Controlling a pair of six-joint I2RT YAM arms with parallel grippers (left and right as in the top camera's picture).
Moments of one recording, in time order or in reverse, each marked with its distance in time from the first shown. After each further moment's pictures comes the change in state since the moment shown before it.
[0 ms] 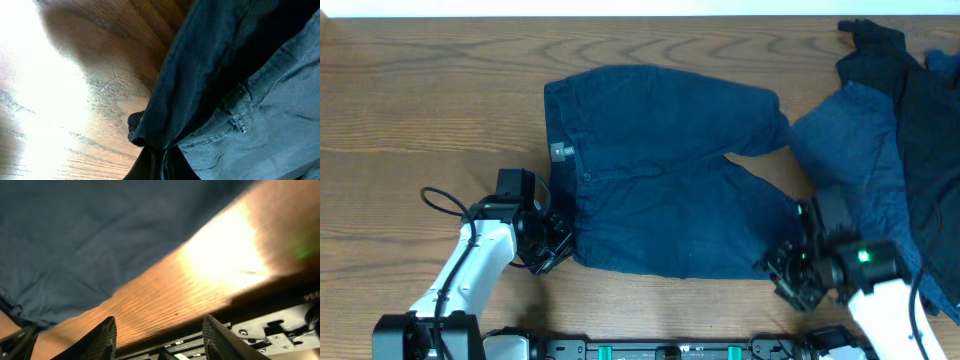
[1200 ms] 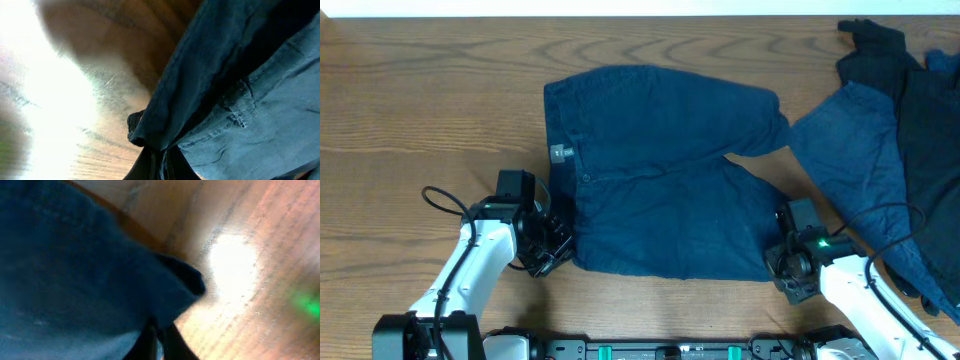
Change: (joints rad) left arm 0.000 0.000 0.000 -0.037 0.000 0.039; right arm 0.002 0.264 -0.235 0.417 0.292 0.307
